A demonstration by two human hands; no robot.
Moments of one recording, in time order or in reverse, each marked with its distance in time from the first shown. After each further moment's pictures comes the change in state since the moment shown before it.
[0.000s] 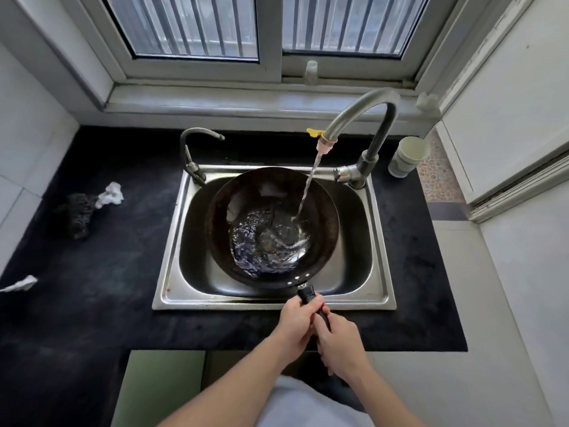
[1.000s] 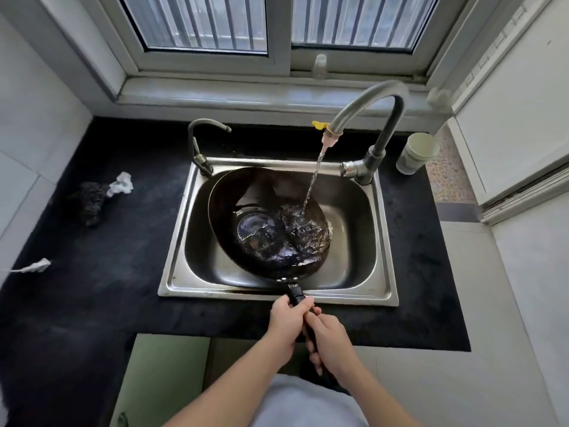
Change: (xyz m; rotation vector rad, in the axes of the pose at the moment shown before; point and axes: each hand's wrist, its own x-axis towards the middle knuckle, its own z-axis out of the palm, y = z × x) left_hand -0.022 -0.004 -0.007 0.215 0.319 0.052; right_hand -0.012 -0.006 0.009 0.267 -0.214 0.102
